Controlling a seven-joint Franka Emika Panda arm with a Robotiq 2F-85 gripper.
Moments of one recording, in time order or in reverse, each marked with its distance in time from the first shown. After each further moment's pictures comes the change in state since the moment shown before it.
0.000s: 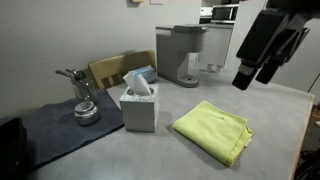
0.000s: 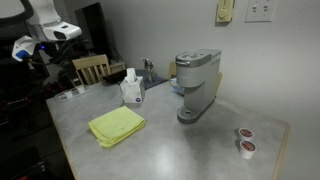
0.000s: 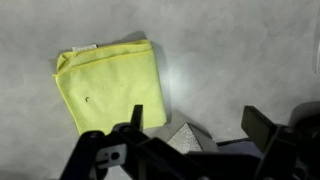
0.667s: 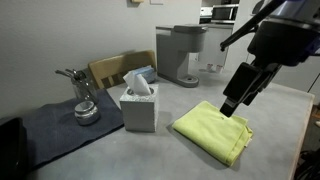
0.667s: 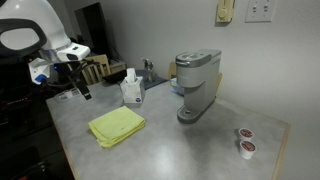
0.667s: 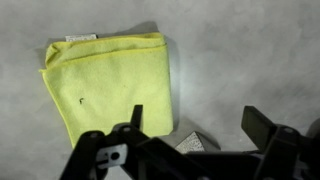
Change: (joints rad) arm 0.018 0.166 -0.008 -0.056 0.000 0.251 -0.086
